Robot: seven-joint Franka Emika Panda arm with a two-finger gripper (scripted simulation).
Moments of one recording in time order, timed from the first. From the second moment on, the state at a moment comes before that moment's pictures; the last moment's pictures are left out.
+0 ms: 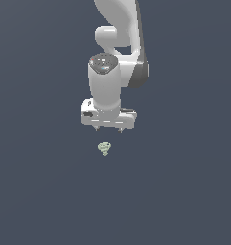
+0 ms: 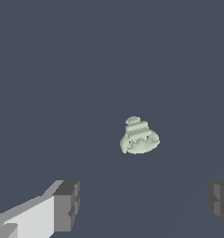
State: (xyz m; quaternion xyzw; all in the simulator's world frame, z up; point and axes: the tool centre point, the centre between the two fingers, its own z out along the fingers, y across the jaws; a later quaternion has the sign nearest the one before) arm 0.000 -0.025 0.178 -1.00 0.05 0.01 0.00
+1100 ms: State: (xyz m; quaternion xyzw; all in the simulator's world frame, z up) arm 0.007 -0.035 0.133 -0.94 0.34 0.01 0.01
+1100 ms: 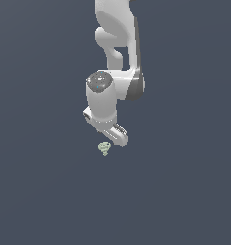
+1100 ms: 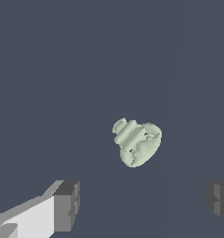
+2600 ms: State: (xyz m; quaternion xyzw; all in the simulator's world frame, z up) arm 0.012 -0.053 0.083 -0.77 0.64 0.00 0.00
